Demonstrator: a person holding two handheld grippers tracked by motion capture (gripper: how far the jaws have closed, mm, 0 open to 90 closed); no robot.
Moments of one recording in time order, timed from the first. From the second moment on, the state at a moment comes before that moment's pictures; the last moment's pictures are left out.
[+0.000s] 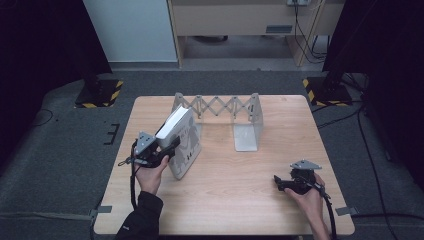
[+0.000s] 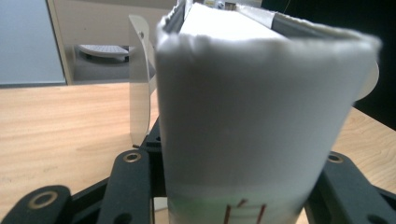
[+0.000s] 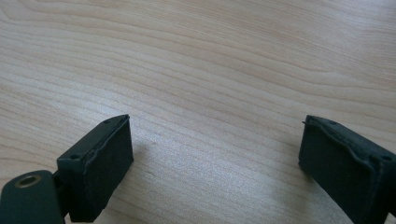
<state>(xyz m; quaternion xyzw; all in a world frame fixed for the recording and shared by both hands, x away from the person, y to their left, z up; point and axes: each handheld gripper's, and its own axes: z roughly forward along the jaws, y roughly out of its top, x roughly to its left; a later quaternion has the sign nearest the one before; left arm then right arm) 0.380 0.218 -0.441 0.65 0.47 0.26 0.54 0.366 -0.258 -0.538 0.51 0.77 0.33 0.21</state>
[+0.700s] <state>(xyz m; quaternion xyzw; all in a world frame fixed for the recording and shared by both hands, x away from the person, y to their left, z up) 0.384 0.202 -0.451 0.67 0.45 0.28 0.52 0.366 -0.258 -0.538 0.51 0.77 0.33 0.21</state>
